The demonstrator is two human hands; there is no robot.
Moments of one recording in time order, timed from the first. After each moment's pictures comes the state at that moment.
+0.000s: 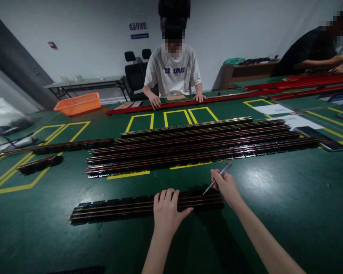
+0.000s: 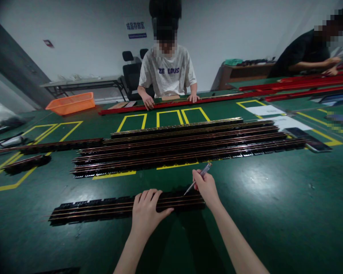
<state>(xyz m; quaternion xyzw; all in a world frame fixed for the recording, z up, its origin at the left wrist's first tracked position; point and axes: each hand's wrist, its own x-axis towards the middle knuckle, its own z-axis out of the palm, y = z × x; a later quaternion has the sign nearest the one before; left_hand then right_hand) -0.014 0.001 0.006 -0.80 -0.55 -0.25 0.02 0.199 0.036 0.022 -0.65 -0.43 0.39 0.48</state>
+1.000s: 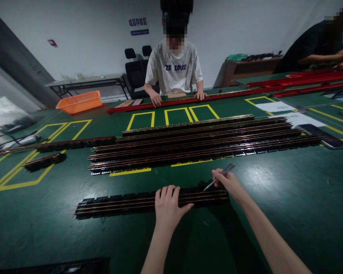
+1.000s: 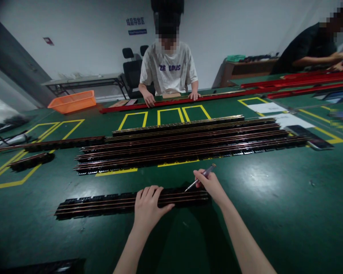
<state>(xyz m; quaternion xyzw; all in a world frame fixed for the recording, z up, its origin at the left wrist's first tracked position) -0.014 0.001 0.009 -0.80 -0.55 -0.23 0.02 0.220 0.036 0.019 -0.59 -0.47 0.49 0.44</state>
